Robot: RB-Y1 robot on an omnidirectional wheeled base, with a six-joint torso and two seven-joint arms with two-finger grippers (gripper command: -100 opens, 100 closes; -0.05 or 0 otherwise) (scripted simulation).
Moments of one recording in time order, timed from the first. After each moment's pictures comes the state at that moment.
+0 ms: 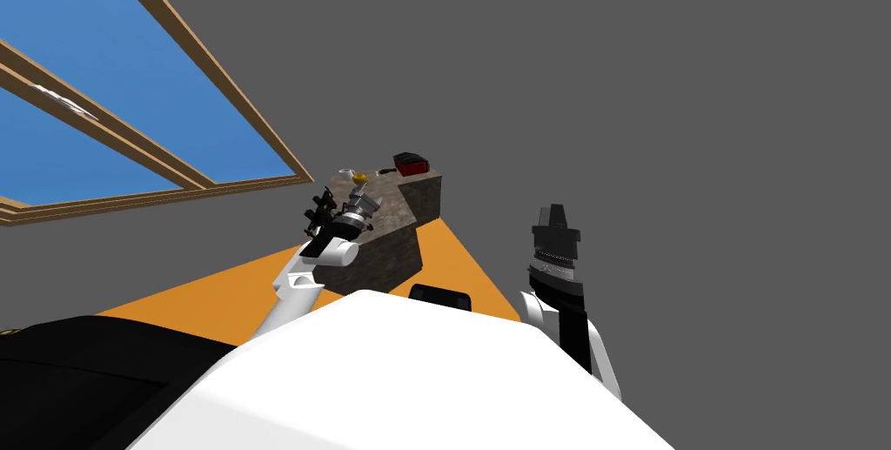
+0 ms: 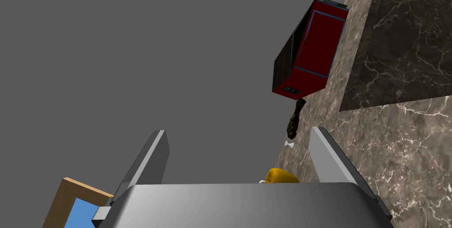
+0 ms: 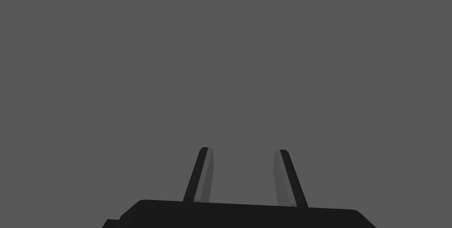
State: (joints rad) left arm 0.33 0.35 0.24 -2.16 0.29 0.12 0.45; right arm 0.53 -0.03 -0.02 -2.38 0.11 -0.41 0.07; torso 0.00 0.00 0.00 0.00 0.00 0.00
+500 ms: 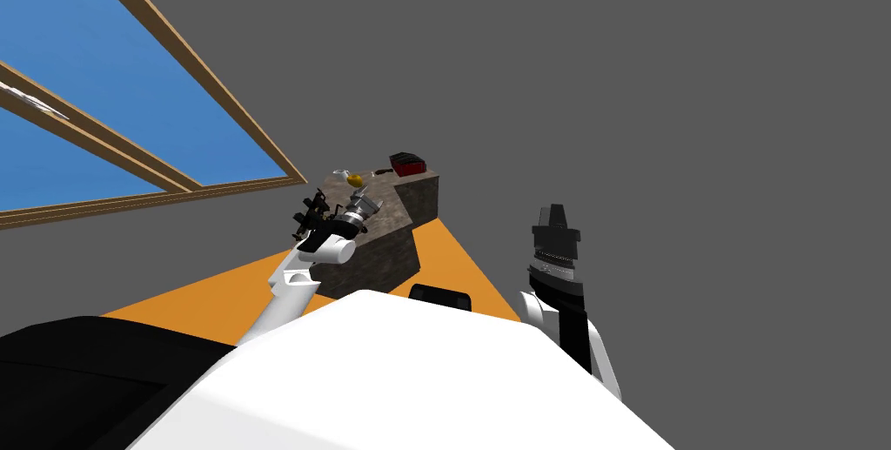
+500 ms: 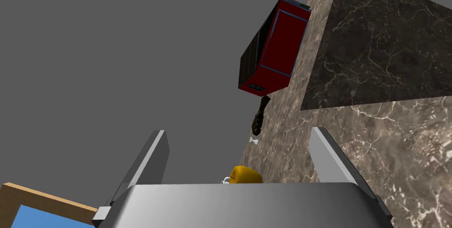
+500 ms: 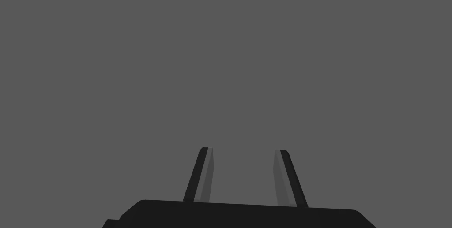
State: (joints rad) left arm 0.32 0.39 0.26 -2.15 0.35 0.25 0.51; right arm 0.53 -0.03 -0.02 -2.38 0.11 -0.41 0.07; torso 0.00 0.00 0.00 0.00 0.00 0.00
